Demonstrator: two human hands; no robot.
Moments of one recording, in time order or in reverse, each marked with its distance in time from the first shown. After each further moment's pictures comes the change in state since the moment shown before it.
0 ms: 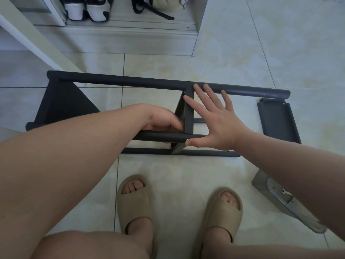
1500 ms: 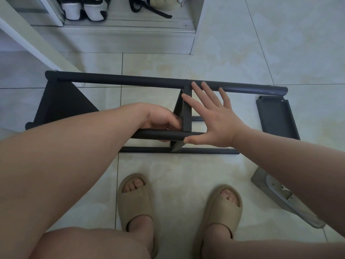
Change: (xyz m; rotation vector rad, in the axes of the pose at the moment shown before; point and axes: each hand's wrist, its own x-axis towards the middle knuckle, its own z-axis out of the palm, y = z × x) left_hand 0.000 -0.001 -0.001 -0.080 -0.011 -0.007; right_hand 0.000 0.000 0.001 0.017 0.009 -0.001
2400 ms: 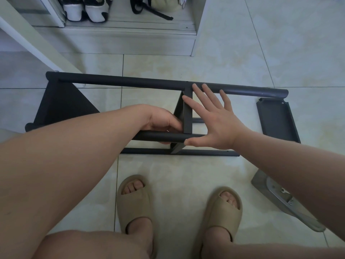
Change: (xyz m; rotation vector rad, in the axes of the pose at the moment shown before) left_hand 0.005 0.000 -0.001 0.014 0.038 -0.031; right_hand 0.001 0.001 0.000 -0.004 0.001 -0.002
